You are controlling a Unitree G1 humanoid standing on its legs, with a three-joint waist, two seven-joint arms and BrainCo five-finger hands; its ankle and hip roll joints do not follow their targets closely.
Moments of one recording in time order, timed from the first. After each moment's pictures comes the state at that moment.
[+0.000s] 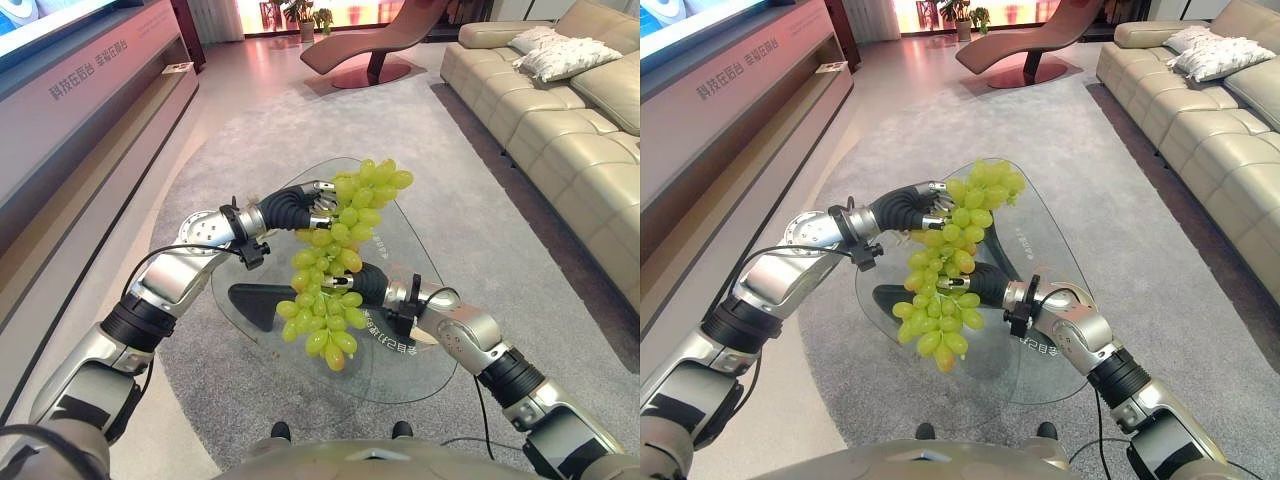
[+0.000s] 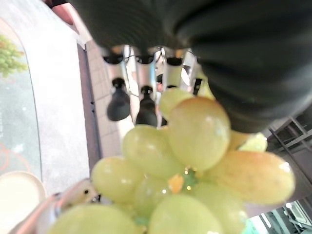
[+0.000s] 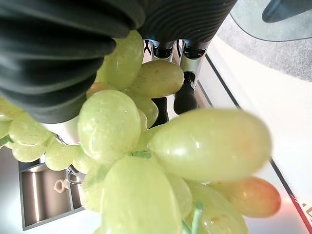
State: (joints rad) left arm -0.55 0.66 -0.44 -0.04 -0.45 0.04 -0.51; right arm -0.31 -0.47 0.53 0.06 0.76 0.23 0.64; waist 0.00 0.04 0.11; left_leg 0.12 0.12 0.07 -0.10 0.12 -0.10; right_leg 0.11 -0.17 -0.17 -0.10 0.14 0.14
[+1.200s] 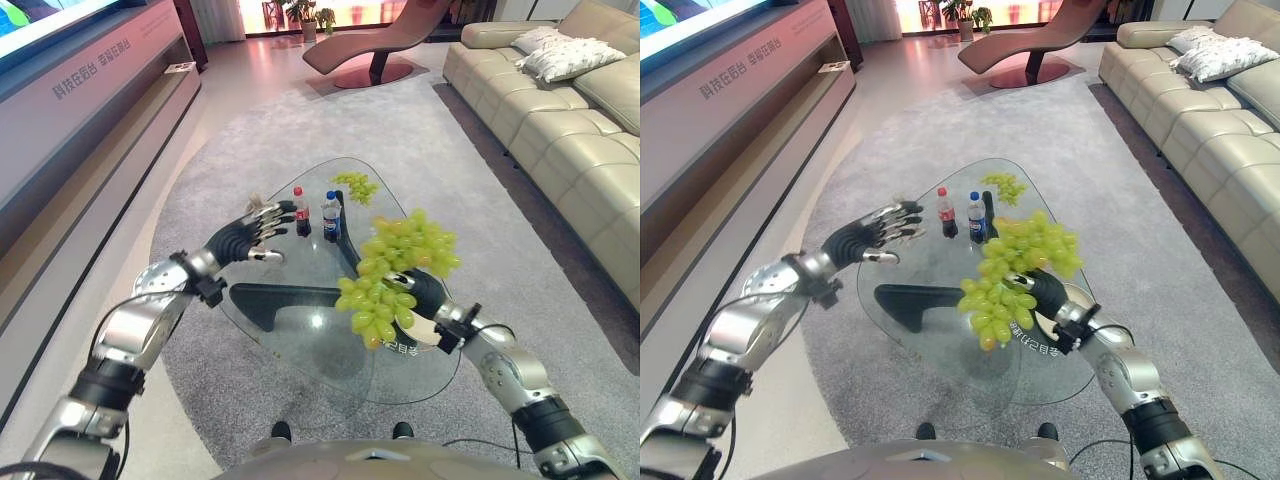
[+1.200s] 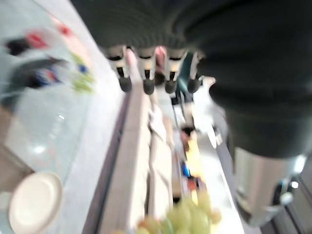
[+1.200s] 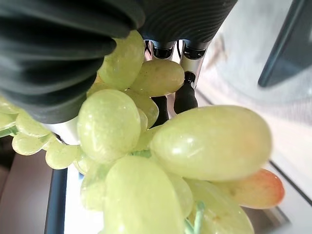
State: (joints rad) left arm -0.10 0.62 -0.13 0.02 -0.52 0.07 -0.45; right arm 0.01 -0.49 0.17 0.13 0.77 0.07 0.58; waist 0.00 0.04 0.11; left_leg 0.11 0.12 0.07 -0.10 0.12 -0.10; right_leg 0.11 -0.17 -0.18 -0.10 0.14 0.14
